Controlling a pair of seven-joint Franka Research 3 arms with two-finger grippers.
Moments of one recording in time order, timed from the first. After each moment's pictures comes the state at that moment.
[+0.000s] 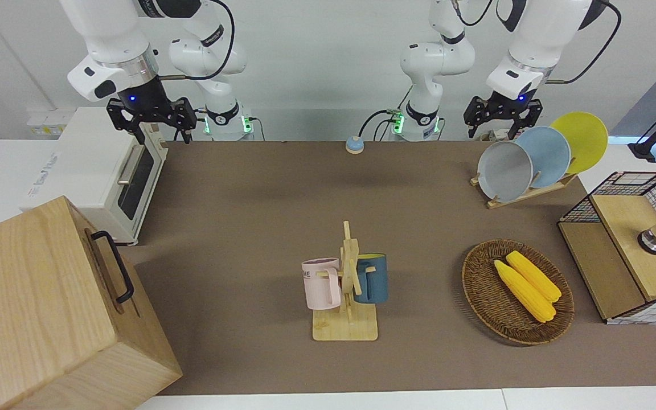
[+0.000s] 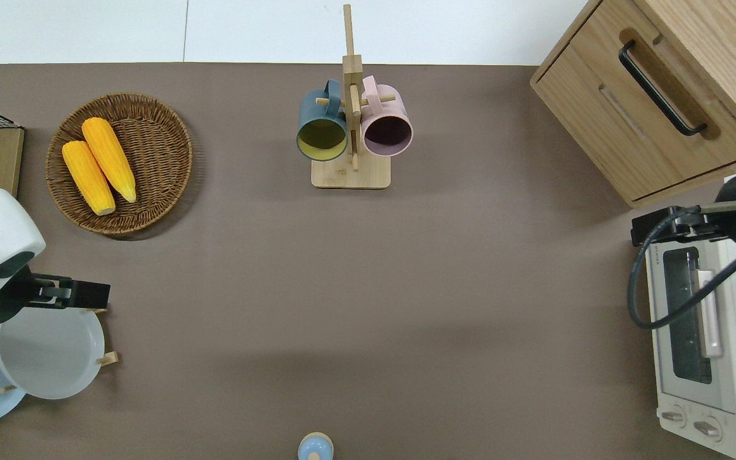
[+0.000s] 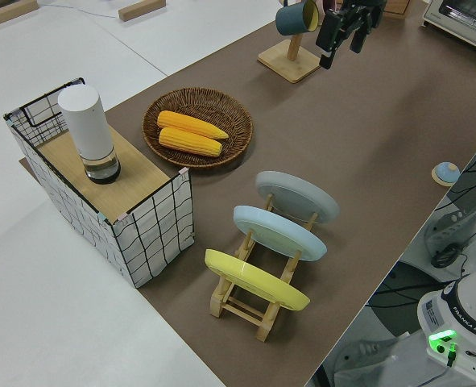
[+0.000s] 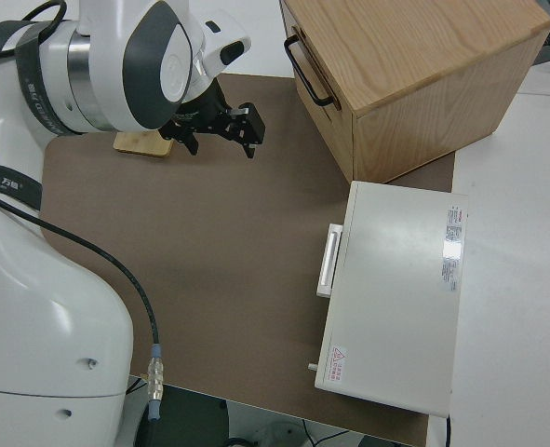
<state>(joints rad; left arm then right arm) 0.02 -0.20 -0.09 -1.83 0.01 1.61 0.07 -0.09 0.03 0.16 -1.48 -0.03 1.46 0.05</state>
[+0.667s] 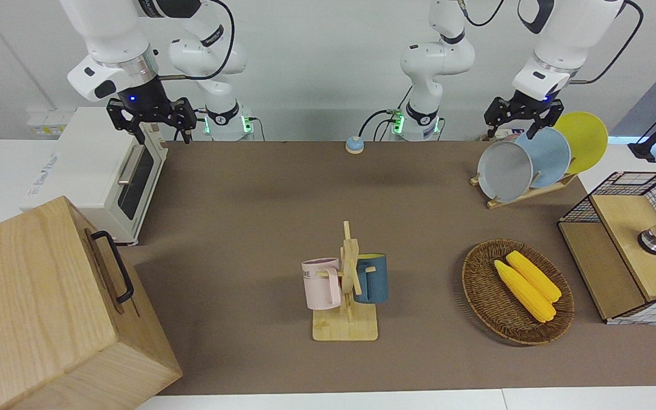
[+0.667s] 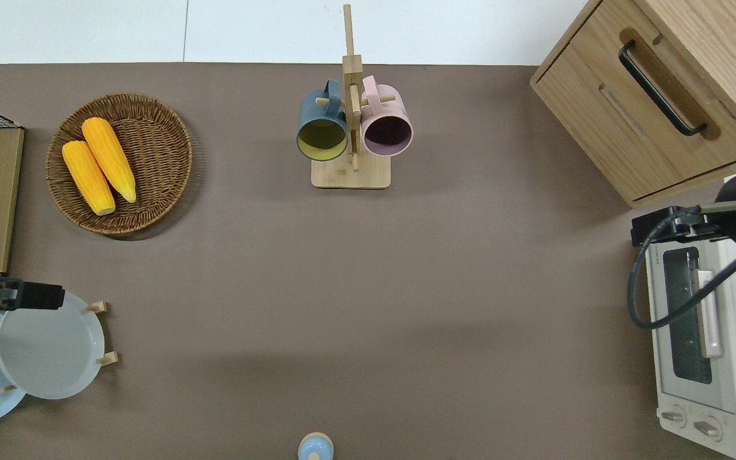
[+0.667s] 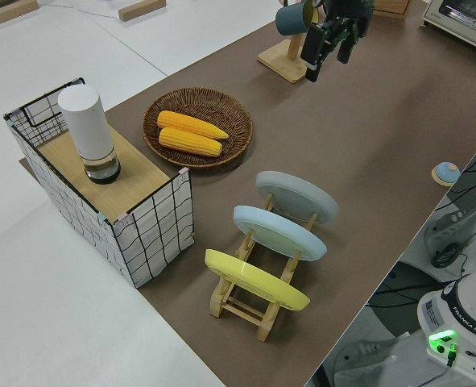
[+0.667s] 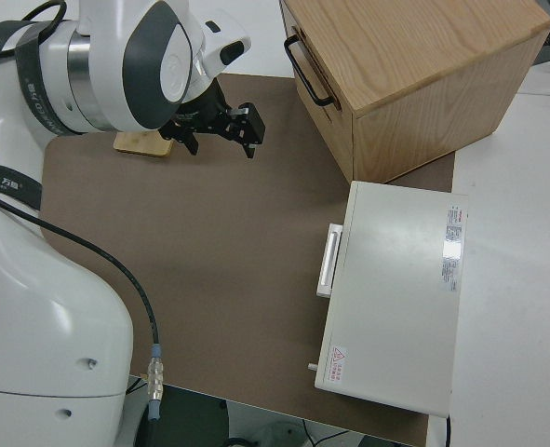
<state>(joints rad) 0.06 -0.19 -0.02 -1.83 0.02 1.61 0.16 -0.09 0.03 0.16 -1.48 -0.03 1.46 0.05</state>
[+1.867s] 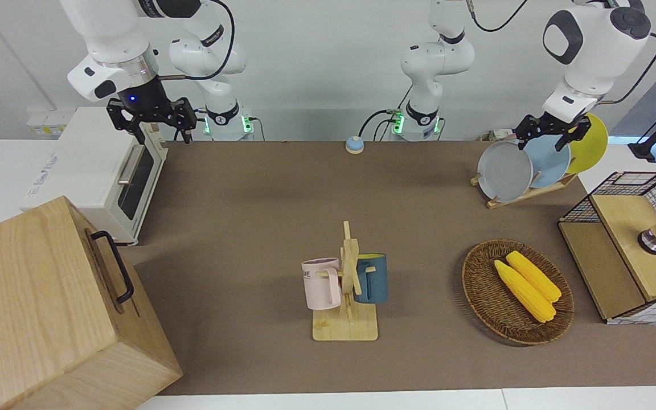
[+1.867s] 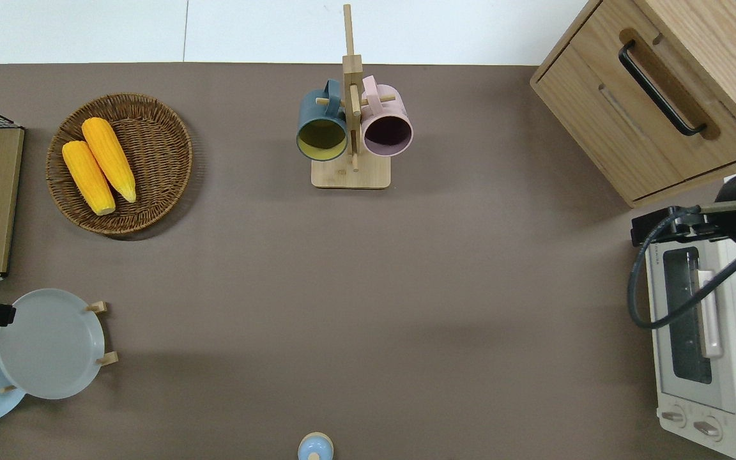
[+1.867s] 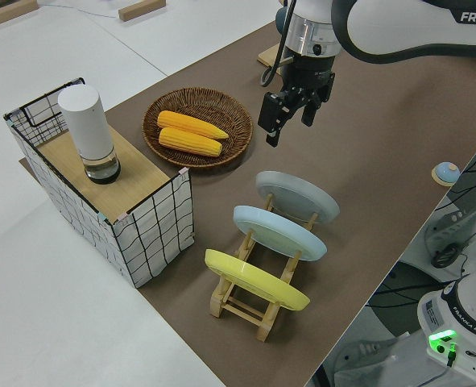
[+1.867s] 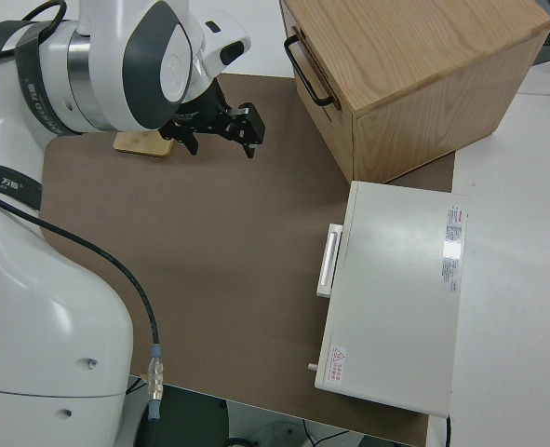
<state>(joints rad) 0.11 -0.19 0.10 -2.00 0.10 1.76 0.33 -0.09 0.03 0.16 -1.48 -0.03 1.46 0.05</state>
